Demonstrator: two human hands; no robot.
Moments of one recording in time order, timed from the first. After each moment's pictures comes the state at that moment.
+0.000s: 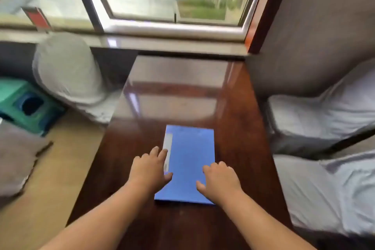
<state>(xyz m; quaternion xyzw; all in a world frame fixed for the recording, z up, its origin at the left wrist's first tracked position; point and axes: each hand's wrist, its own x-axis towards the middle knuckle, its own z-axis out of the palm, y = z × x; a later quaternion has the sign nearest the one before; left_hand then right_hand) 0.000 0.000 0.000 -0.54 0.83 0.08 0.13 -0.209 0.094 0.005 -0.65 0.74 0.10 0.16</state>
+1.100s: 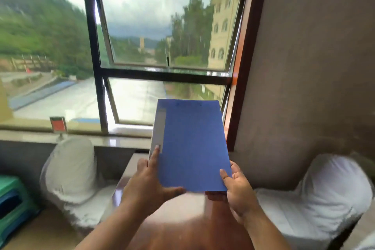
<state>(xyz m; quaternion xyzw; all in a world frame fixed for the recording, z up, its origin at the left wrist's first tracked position) -0.025 -0.007 0.288 -0.53 0.78 0.16 -0.29 -0.271 0.078 0.274 -0.39 0.54 -0.64 0.39</state>
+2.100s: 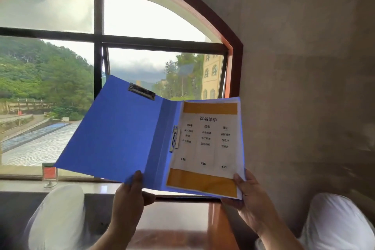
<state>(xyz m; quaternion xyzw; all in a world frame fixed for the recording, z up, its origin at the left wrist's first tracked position) -0.009 -0.016 0.372 -0.44 0.50 0.42 -0.62 -0.302 0.097 0.389 -0.39 0.37 -0.73 0.42</state>
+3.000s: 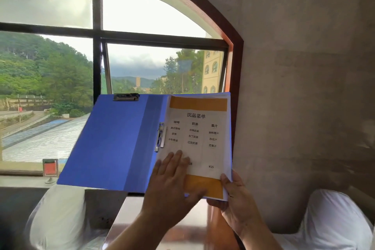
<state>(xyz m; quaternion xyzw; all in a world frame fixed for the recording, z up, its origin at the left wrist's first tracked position) -0.067 0.030 0.395 -0.35 0.81 -0.14 -0.44 -0.264 0.092 0.379 -0.39 0.37 -0.74 0.41</state>
